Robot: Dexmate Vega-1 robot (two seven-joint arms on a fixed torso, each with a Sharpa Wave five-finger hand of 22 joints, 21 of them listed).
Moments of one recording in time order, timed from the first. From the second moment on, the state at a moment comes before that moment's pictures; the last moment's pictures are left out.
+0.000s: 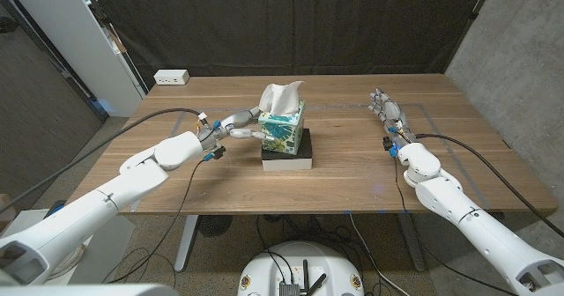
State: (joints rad) left arm 0.87 0.87 0.49 -1.66 -0.09 -0.26 -0.18; left_hand 0.77 -0.16 0.05 -0.16 0.47 0.02 -0.16 0.53 0.21 -0.01 -0.11 0.27 0.20 -0.06 0.04 0.20 0.17 0.12 0.10 0.21 0.18; right arm -0.95 -0.57 -0.35 -1.45 0.50 0.29 -0.18; right_hand 0.23 0.16 0.39 -0.03 0.18 0.30 0.09 0.19 0.18 0.21 0.04 0.20 0.20 0.08 -0.02 0.23 0.24 0.21 0.00 0.29 0.17
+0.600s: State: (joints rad) left arm 0.86 0.85 0.49 -1.66 -0.09 -0.25 -0.13; left_hand 0.89 -0.09 0.03 -0.14 0.42 0.24 -0.12 0.74 0.32 0.10 -0.14 0.26 0.20 0.02 -0.01 0.20 0.17 0.18 0.05 0.21 0.18; right arm -0.95 -0.58 -0.34 -1.45 0.49 0.29 -0.19; right_hand 0.23 0.16 0.39 -0.03 0.18 0.30 0.09 0.19 0.18 0.22 0.04 0.20 0.20 0.08 -0.02 0.23 0.23 0.21 0.00 0.28 0.17
